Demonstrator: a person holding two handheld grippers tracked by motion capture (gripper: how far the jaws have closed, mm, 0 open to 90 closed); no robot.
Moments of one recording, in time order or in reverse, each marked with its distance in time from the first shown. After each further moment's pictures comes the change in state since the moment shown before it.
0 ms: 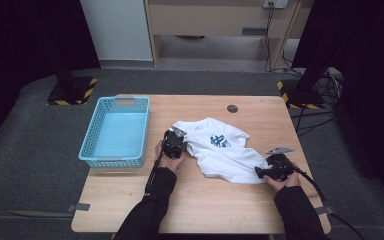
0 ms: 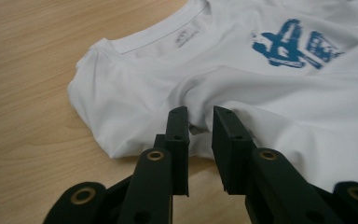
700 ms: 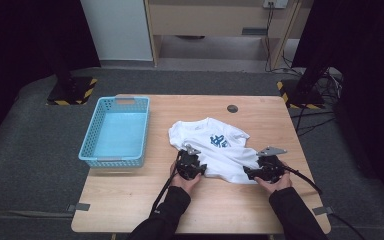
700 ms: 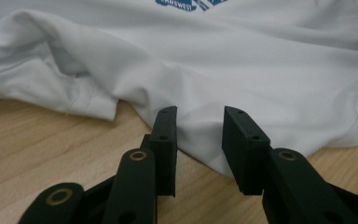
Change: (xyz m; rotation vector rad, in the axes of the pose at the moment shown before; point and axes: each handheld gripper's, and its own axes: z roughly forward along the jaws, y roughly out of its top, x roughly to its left) left arm -0.064 -0.032 0.015 0.050 -0.186 -0.113; right arm 0.032 0.012 -0.009 -0.096 0.110 -0.062
